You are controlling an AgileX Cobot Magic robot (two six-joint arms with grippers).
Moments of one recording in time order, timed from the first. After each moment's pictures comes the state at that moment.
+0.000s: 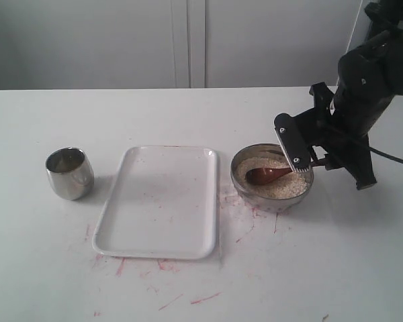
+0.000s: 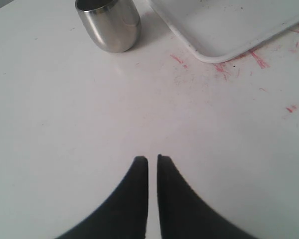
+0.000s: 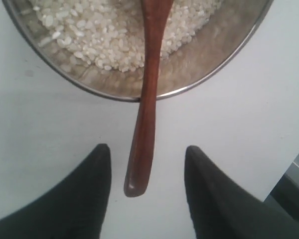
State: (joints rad) left arm -0.16 0.00 -0.02 0.00 0.39 0.24; right arm 0.16 1.75 -1.19 -0.34 0.70 -1.30
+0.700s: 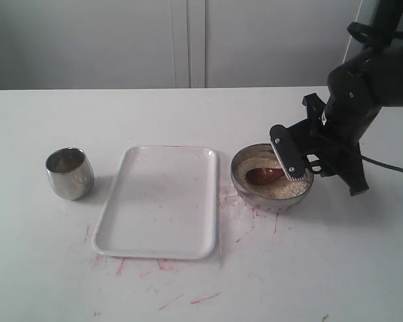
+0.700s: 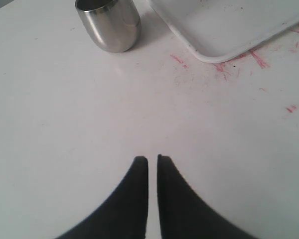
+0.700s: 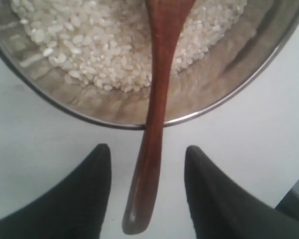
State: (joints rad) left arm -0.16 0.00 -0.02 0.00 0.39 0.24; right arm 0.16 1.82 -1.19 -0.36 0.65 -1.30
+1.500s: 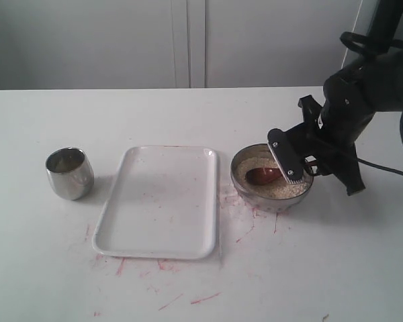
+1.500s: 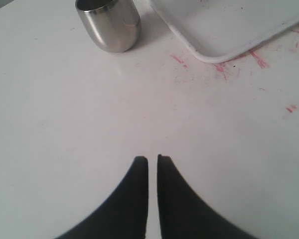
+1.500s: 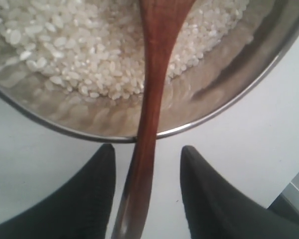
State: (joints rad) left arm -0.16 0.00 -0.02 0.00 0.39 0.24; right arm 0.16 1.85 -1.19 -0.40 0.60 -1.30
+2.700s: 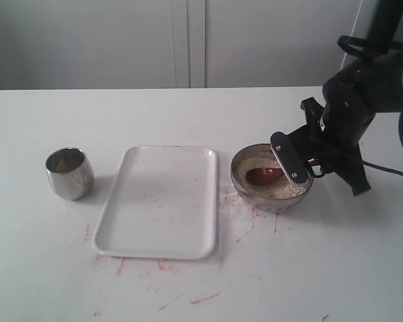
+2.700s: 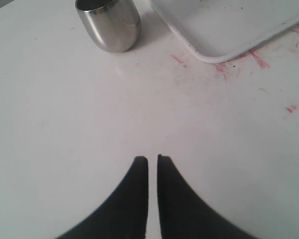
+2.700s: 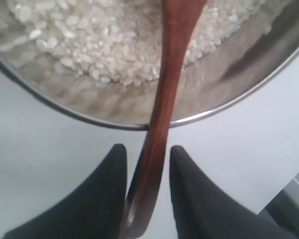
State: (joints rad) left arm -0.16 0.00 -0.02 0.00 0.39 0.24; right arm 0.16 1.86 -1.19 -0.45 0.62 -1.28
